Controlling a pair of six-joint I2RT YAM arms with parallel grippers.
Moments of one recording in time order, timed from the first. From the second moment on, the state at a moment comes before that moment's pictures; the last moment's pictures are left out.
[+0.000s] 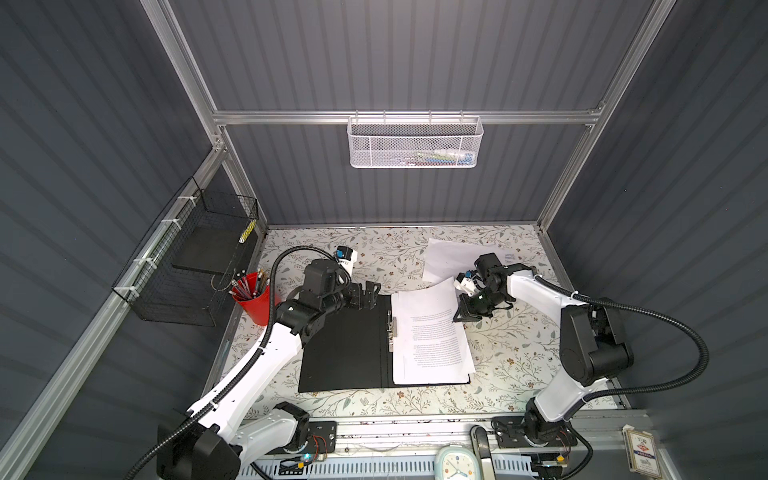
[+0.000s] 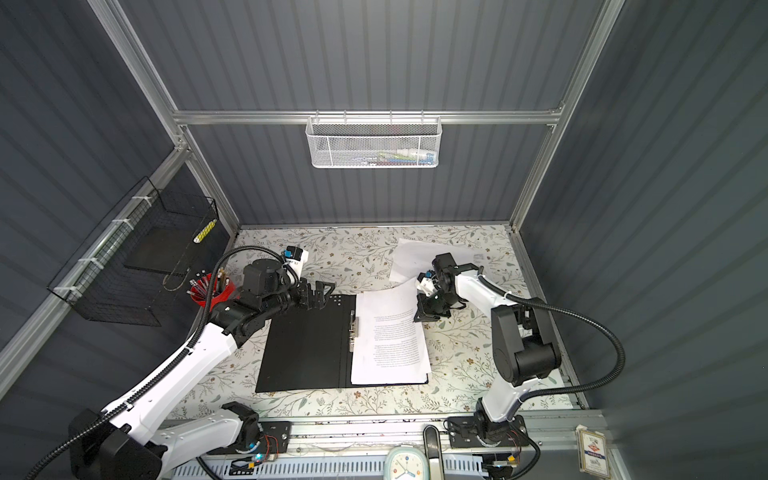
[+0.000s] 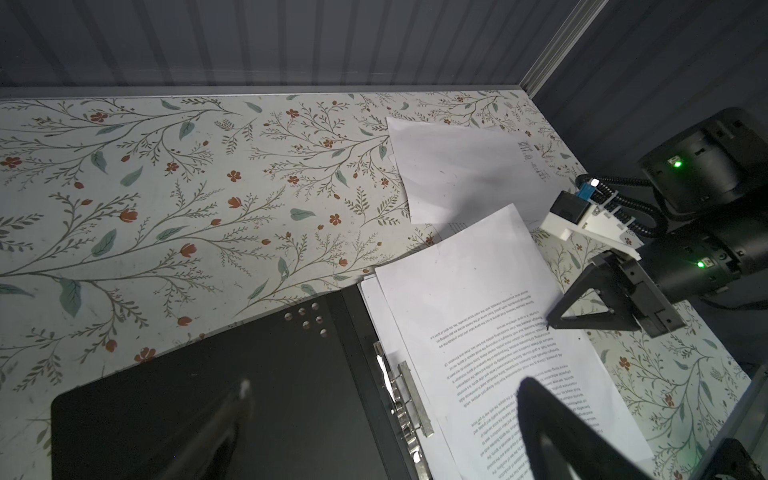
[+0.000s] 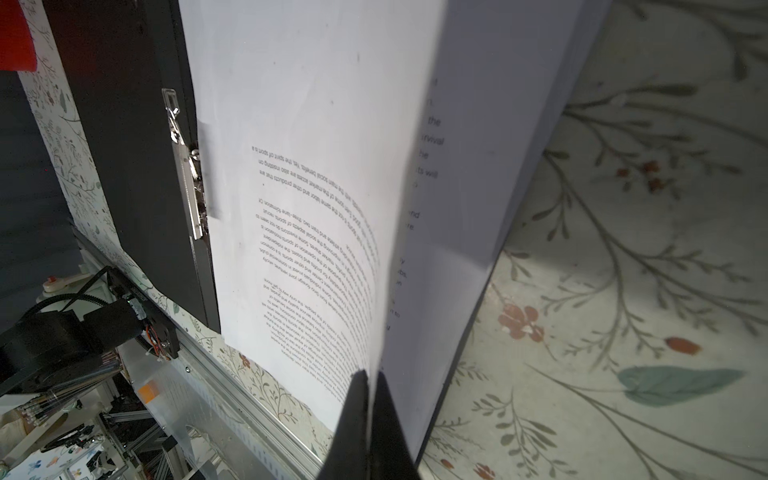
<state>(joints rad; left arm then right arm) -0.47 1.11 0.94 -0.39 0.16 -0.23 0.26 1.70 1.13 -0.85 -0.54 0.11</state>
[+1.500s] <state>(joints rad) -0.47 1.20 0.94 -0.46 0.27 -0.23 0.31 1.74 1.09 -0.77 -0.58 0.18</state>
